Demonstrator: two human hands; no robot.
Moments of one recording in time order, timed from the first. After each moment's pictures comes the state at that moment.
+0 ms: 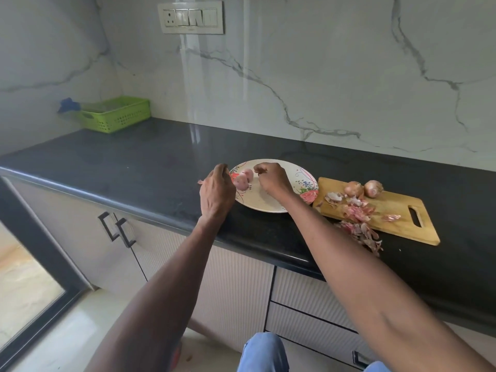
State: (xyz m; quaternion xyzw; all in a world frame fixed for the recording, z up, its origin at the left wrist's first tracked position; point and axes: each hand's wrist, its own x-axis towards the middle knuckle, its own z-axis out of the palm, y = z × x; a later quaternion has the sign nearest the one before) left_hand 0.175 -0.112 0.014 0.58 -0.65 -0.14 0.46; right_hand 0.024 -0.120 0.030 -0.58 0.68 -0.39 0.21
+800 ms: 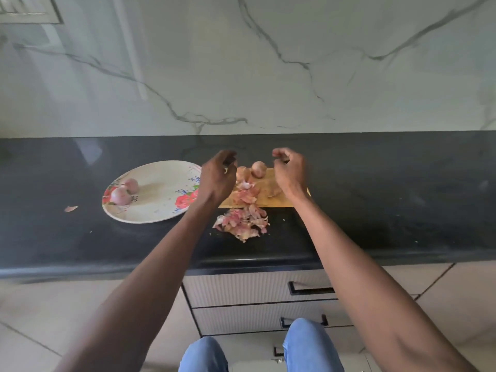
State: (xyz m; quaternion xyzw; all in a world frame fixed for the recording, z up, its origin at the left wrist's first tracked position) left_hand -0.040 -0.052 0.038 0.32 -0.79 -0.29 0.43; right_hand -0.200 0.027 0.031 -0.36 0.72 -0.60 0.03
